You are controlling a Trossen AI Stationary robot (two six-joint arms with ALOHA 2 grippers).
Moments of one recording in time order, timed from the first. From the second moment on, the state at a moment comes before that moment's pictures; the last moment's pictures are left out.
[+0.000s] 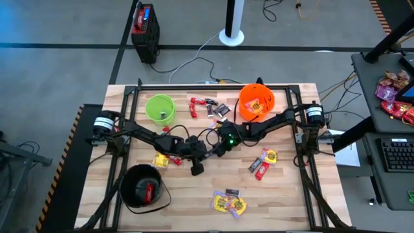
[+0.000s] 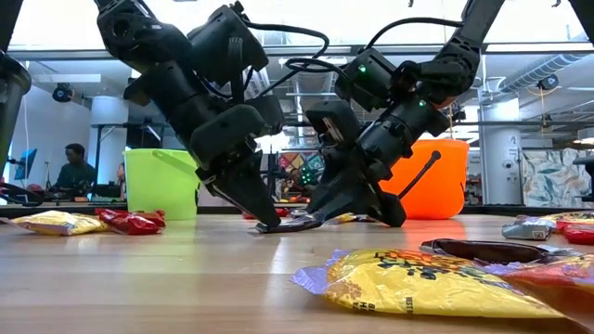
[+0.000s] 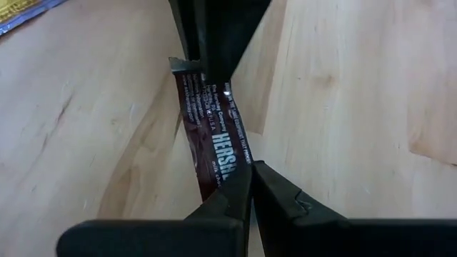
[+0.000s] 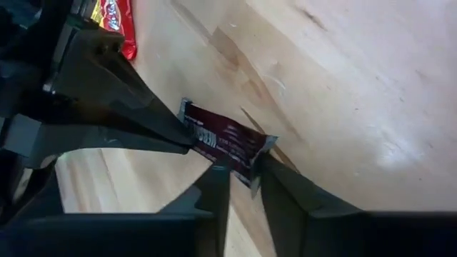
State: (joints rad) left arm -0.12 1.84 0.85 0.09 -0.09 -0.37; right arm -0.10 1.94 0.87 0.29 -0.30 0.91
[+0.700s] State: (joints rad) left arm -0.11 1.61 0.85 0.00 -0.14 -0.35; right arm -0.10 1.82 0.87 0.16 -0.25 0.64
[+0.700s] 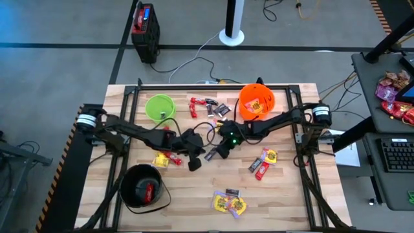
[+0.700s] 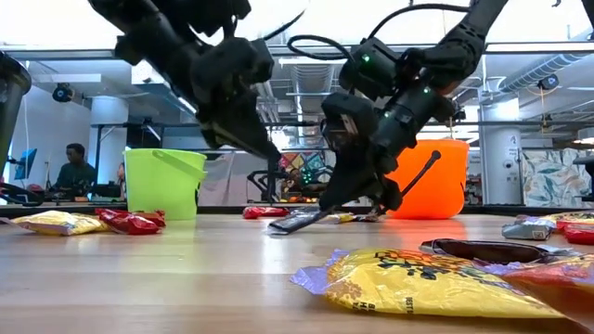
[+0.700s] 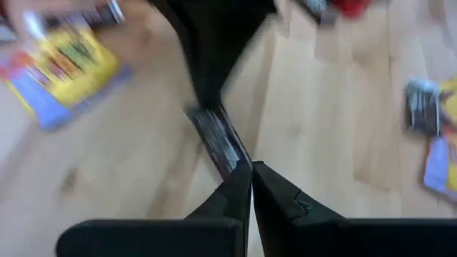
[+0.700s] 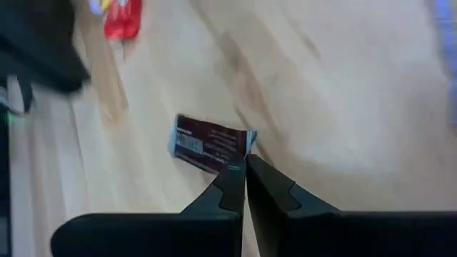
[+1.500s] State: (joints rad) left arm -0.06 1.81 0.84 0.16 0.04 -0.45; right arm -0.12 1.81 0.89 0.05 -0.18 0.62
